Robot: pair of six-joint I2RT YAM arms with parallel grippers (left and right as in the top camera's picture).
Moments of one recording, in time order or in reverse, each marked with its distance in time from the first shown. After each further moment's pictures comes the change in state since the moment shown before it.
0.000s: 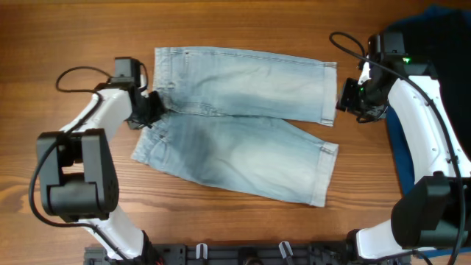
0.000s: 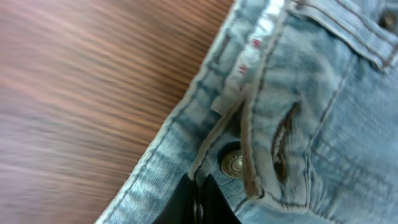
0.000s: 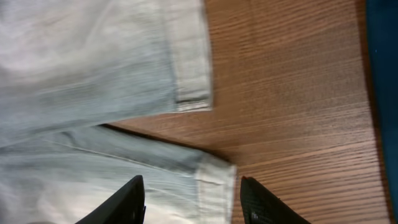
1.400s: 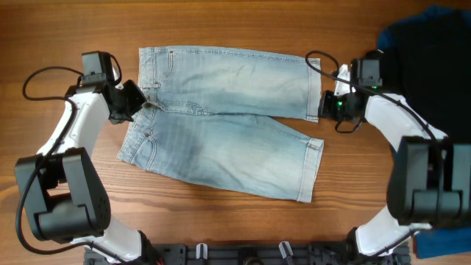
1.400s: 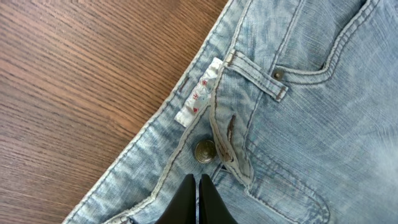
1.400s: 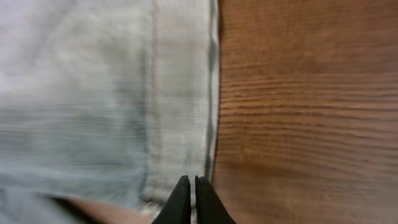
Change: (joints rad) left arm 0.105 -0.120 0.011 0.013 0.045 -0.026; right arm 0.000 0.163 -0.350 0.678 -0.206 -0.128
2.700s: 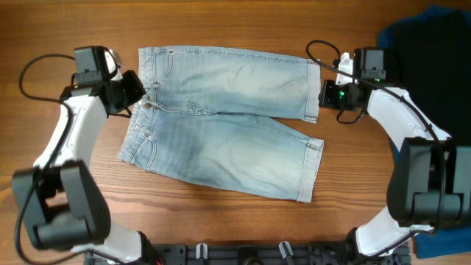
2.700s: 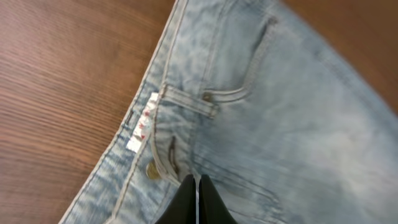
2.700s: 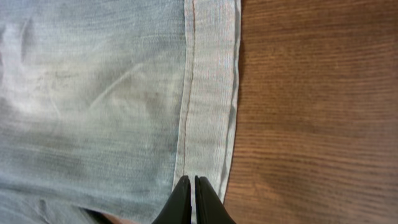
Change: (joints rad) left arm 0.000 -0.025 0.001 0.093 0.098 0.071; right arm 0.000 -0.020 0.084 -0.008 -0.021 -0.031
